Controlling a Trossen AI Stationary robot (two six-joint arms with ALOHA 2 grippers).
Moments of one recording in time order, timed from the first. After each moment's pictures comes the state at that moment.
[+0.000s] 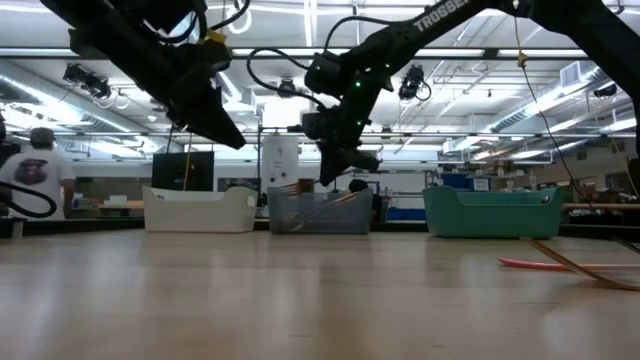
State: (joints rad) left arm 0.01 1.17 0.58 -0.05 -0.41 -0.17; right arm -0.41 2.08 1.70 -0.59 0.23 -1.08
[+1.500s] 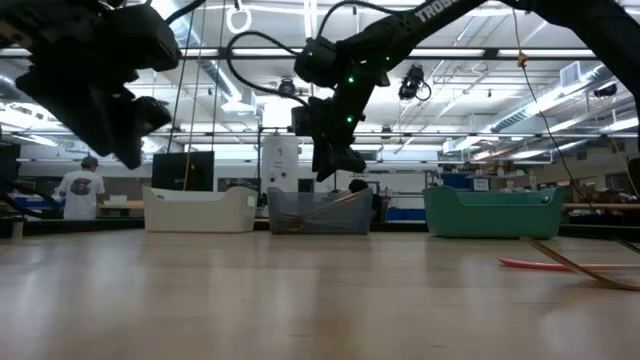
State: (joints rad) left arm -0.30 1.17 0.63 -0.41 -0.01 -0.26; right arm -0.32 2.06 1.64 -0.47 0.45 -0.91
